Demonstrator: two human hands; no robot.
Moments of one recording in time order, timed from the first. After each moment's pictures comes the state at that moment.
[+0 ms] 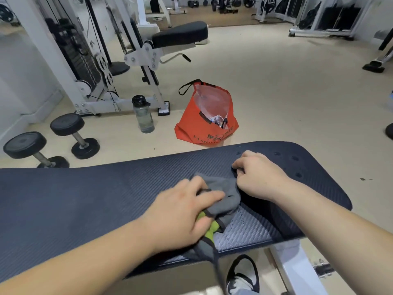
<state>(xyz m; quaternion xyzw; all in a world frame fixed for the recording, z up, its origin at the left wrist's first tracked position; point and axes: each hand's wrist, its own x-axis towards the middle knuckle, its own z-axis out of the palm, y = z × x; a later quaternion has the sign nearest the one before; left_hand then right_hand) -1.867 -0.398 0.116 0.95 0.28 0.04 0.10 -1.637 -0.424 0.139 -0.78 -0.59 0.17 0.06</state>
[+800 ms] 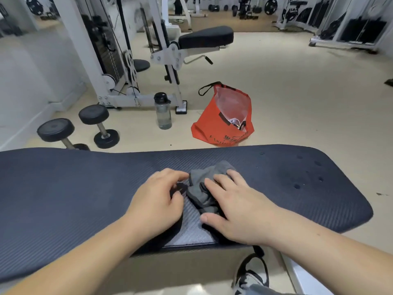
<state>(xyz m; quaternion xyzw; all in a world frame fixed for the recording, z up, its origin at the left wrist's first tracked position) -1.955 -0.398 0.123 0.82 0.48 0.22 0.23 -1.752 -0.466 0.151 -0.64 -0.75 0.16 -0.02</state>
